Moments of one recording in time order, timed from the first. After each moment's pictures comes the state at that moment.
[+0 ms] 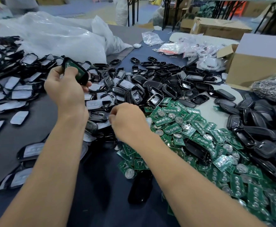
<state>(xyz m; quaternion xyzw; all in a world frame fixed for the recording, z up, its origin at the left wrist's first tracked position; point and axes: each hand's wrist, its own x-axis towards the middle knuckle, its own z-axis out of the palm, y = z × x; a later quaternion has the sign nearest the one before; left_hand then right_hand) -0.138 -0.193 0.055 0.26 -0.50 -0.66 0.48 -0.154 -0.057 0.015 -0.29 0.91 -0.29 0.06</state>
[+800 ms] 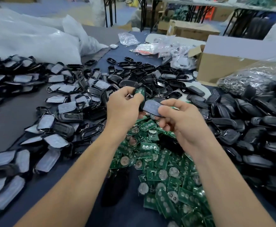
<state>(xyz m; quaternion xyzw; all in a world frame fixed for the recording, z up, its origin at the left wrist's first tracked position) -0.168 -0.049 0.021 0.14 -0.73 -0.64 0.19 -0.164 0.115 0.042 -0.04 0.65 -0.75 0.13</state>
